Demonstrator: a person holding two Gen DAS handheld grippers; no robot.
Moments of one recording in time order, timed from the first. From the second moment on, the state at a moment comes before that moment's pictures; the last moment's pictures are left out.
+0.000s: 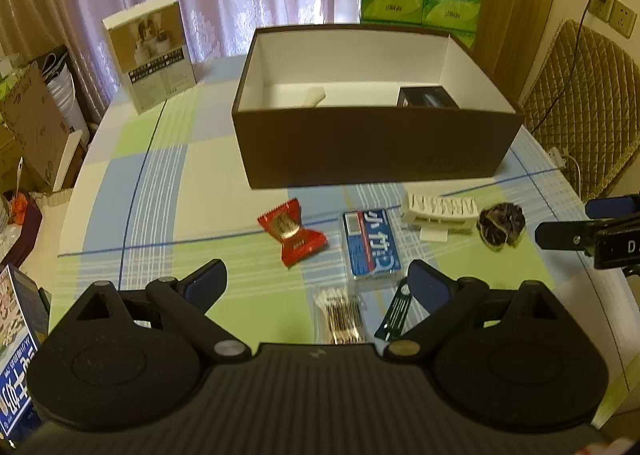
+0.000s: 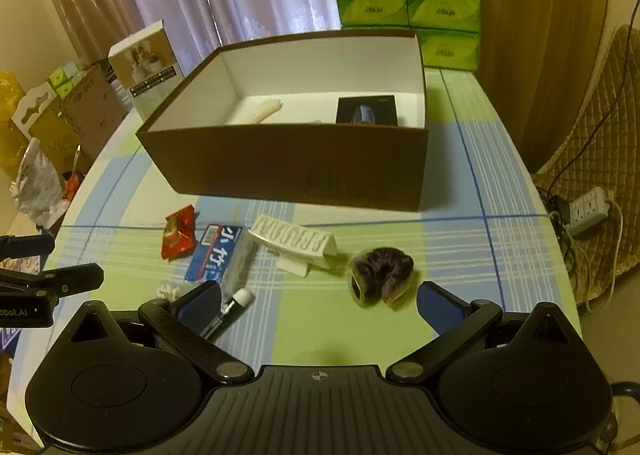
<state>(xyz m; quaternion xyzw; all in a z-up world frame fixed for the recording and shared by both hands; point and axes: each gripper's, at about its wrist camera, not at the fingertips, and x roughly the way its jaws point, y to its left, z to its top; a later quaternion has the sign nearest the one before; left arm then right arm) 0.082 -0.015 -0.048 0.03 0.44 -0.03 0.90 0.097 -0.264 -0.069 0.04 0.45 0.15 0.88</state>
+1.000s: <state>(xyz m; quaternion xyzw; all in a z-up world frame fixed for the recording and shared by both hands) 0.079 -0.019 -0.111 0.04 0.50 -0.03 0.86 0.085 -0.269 -0.124 -0.01 0.47 0.15 0.87</state>
